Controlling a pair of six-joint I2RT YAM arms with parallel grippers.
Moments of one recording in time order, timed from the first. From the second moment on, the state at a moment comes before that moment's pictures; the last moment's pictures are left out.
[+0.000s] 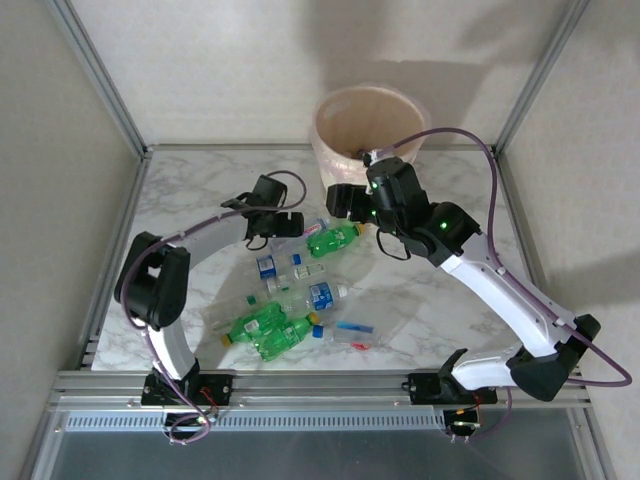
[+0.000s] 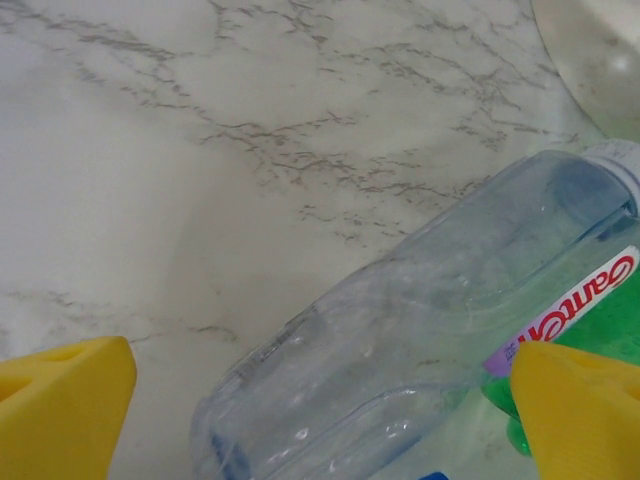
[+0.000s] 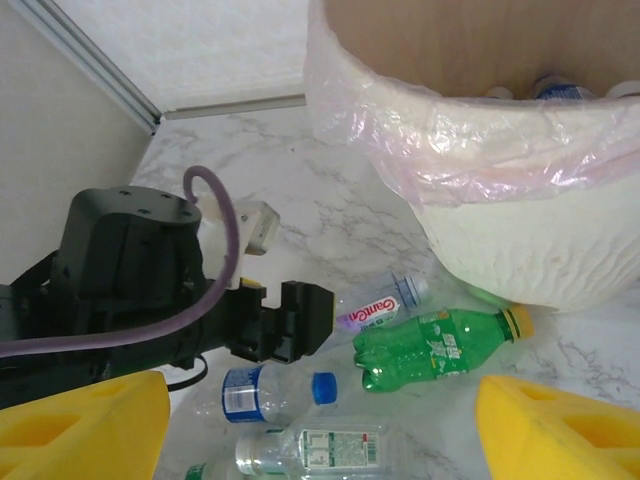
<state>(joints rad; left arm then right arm) -0.45 1.82 1.26 -0.45 -0.06 -0.40 0.81 1.32 1.51 -0.76 0.22 0.57</state>
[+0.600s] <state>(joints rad) -0.50 1.88 1.28 -0.45 -0.12 -0.29 0.81 1.31 1.50 -0.79 0.24 0.62</state>
